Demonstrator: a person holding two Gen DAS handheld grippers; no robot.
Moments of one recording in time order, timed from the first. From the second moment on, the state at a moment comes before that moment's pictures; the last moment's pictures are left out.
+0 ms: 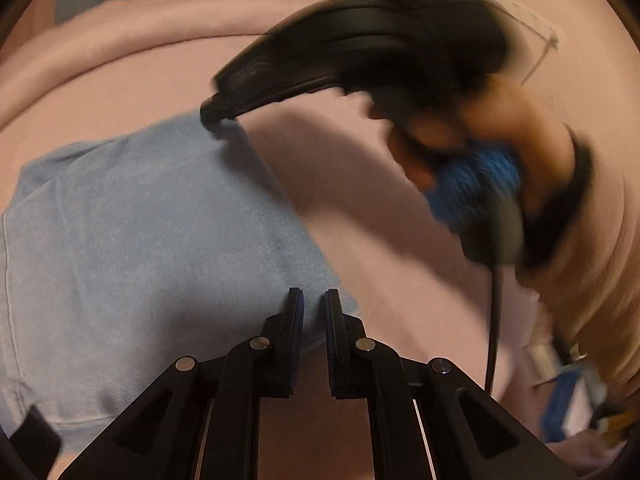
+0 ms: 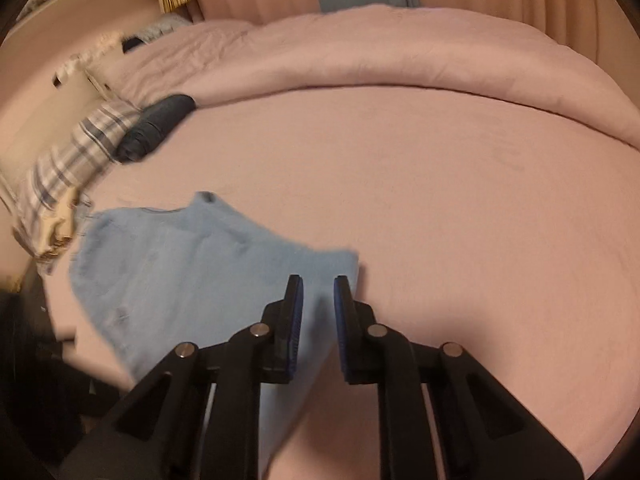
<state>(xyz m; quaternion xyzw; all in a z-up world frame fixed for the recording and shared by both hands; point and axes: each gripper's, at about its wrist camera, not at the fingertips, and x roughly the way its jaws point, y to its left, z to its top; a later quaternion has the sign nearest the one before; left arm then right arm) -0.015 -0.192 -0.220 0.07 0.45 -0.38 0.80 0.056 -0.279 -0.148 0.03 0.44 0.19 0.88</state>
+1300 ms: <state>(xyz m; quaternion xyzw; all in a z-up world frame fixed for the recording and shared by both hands) -0.023 0.030 -0.173 -0.04 0.40 -0.10 0.91 -0.072 -0.192 -0.116 0.03 0.44 0.26 0.86</state>
